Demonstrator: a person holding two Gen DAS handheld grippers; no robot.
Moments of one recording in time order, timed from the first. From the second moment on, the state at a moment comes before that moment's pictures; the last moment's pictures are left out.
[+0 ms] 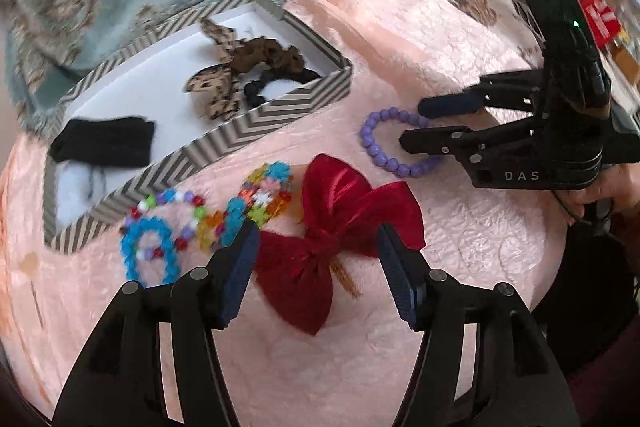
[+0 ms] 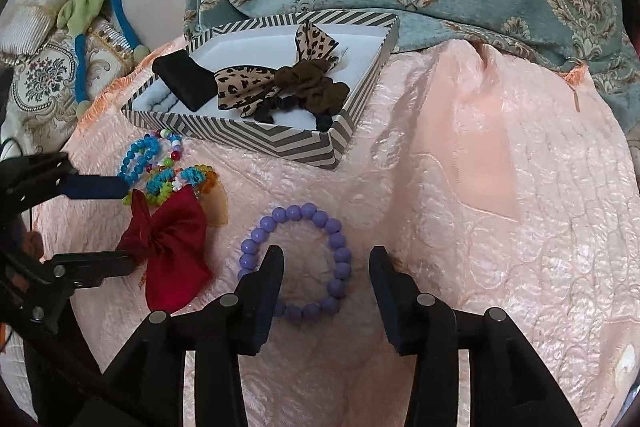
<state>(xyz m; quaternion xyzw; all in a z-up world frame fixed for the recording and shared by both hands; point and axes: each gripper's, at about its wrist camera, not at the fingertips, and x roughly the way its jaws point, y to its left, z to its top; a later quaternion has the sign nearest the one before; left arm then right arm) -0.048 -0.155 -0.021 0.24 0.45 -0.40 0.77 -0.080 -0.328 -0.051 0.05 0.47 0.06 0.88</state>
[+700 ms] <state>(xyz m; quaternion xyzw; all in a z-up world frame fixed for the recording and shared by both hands) -0.062 -0.127 0.000 0.14 0.46 -0.37 0.80 -0.093 -0.320 -0.013 0.04 0.42 0.07 0.90</state>
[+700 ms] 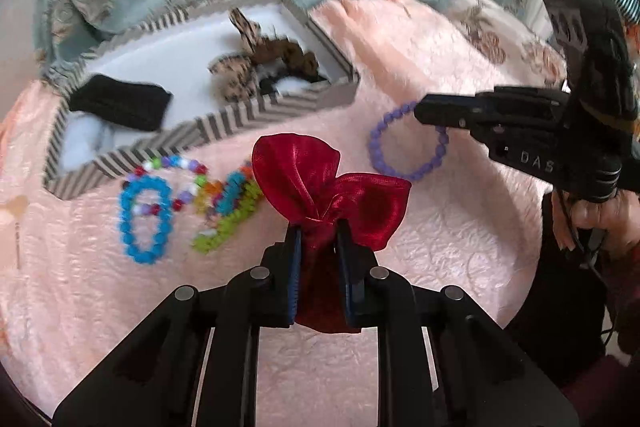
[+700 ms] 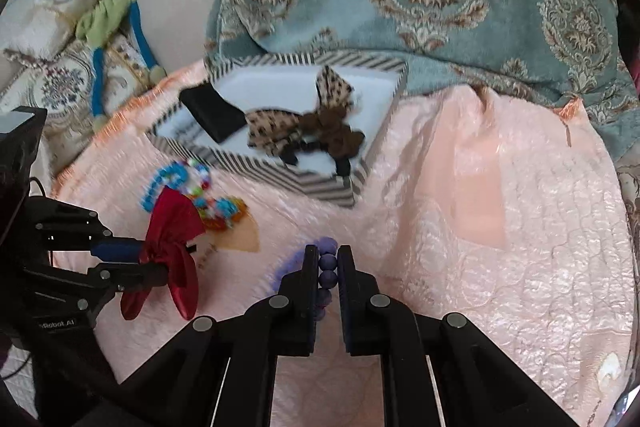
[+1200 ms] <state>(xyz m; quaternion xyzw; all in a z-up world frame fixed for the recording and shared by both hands) -0.031 -0.097 0.042 0.08 0.44 -0.30 0.84 -0.088 -0.303 0.037 0.03 0.38 0.09 0.92</state>
